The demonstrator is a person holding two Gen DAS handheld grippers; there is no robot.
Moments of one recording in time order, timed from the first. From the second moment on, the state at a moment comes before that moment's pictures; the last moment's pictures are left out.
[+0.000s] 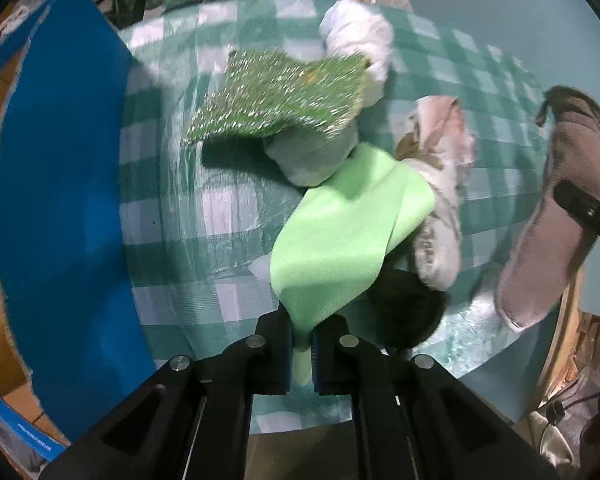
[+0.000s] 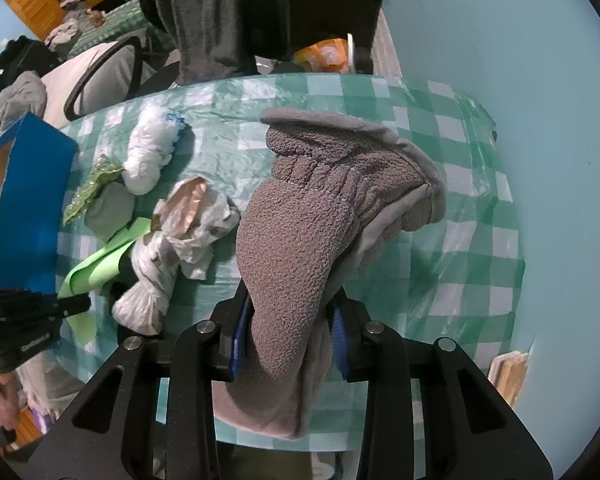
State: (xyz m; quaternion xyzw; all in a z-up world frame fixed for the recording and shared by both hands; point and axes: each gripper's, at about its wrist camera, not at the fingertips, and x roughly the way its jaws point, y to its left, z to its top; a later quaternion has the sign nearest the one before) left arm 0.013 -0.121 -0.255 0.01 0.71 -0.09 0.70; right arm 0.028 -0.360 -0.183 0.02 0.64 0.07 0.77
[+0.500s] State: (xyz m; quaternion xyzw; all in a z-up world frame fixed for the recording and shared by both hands) left arm 0.019 -0.100 -0.185 0.00 0.67 -0.09 0.74; right arm 0.029 -0.341 -0.154 0.00 0.61 0.11 0.78
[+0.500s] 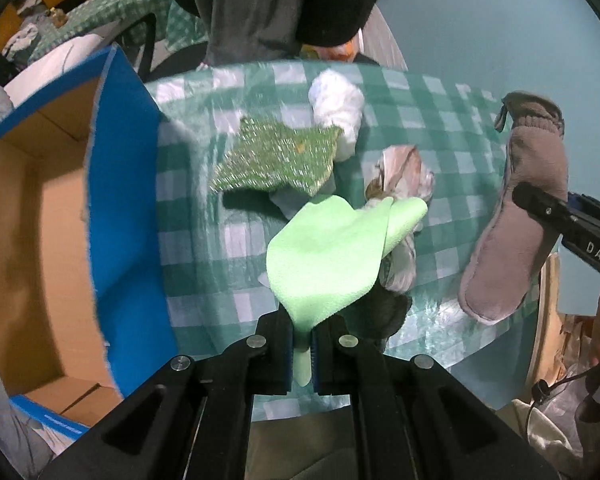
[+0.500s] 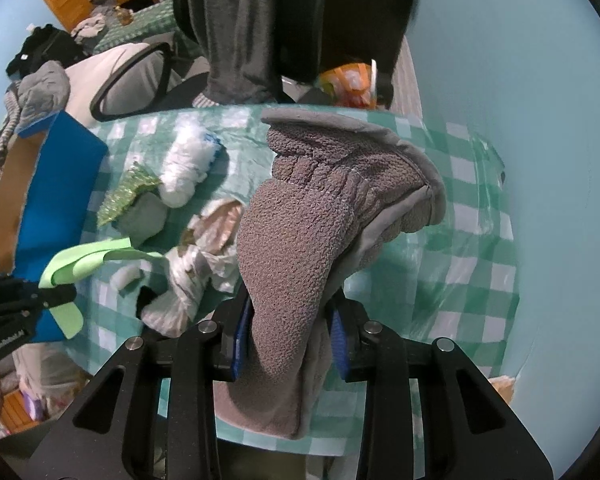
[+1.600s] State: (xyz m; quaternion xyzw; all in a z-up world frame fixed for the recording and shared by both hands) left arm 0.017 -0.049 -0.100 -0.04 0.60 -0.05 0.80; right arm 0.049 -0.266 -0.077 -0.03 0.55 0.22 0.81
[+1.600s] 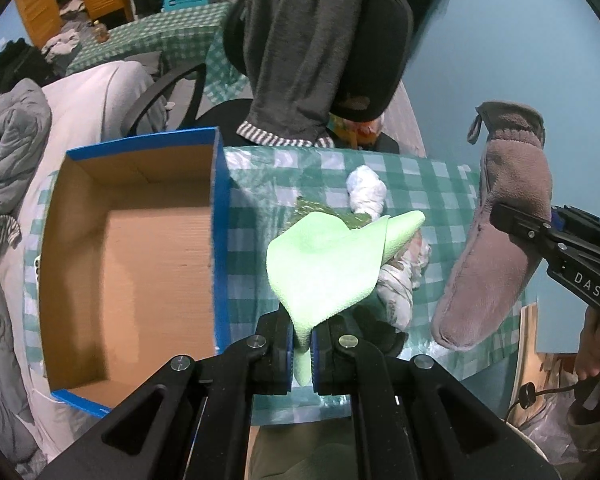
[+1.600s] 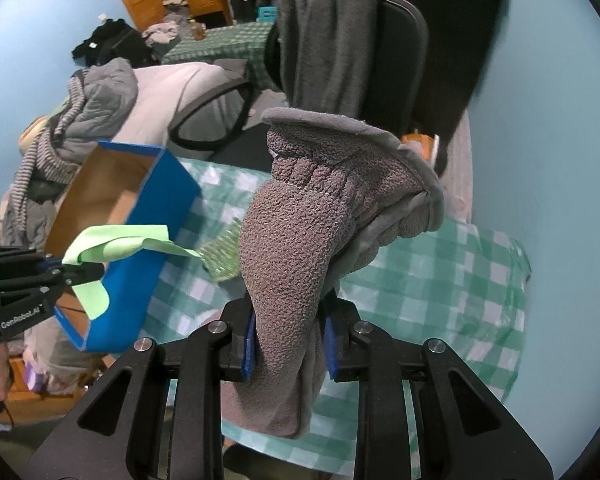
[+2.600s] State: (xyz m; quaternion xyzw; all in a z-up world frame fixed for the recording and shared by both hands) left arm -0.003 0.063 -0.080 -0.10 0.57 0.05 0.81; right arm 0.064 -0.119 -0.052 -0.09 0.51 0.37 0.78
